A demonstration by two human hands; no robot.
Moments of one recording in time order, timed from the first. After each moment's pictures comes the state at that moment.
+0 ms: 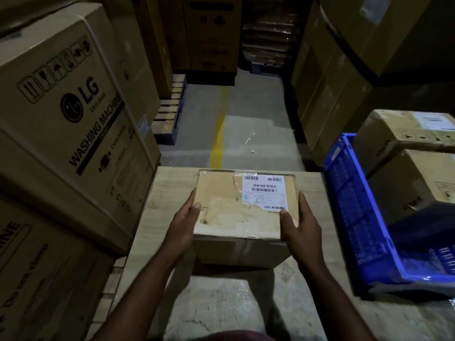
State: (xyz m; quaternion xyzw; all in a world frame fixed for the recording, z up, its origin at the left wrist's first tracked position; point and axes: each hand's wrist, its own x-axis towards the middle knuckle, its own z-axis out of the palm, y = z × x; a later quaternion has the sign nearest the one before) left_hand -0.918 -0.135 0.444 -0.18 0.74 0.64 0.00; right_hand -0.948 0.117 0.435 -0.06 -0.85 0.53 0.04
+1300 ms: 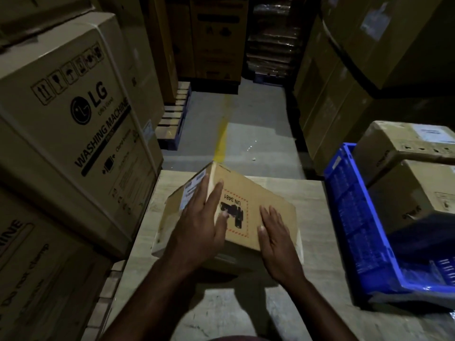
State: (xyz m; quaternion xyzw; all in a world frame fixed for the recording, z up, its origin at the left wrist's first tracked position) left_hand -0.905 -0.113 0.484 0.02 0.94 0.32 -0.12; right_hand -0.929 0.090 0.409 0.08 -0.91 0.40 -0.06
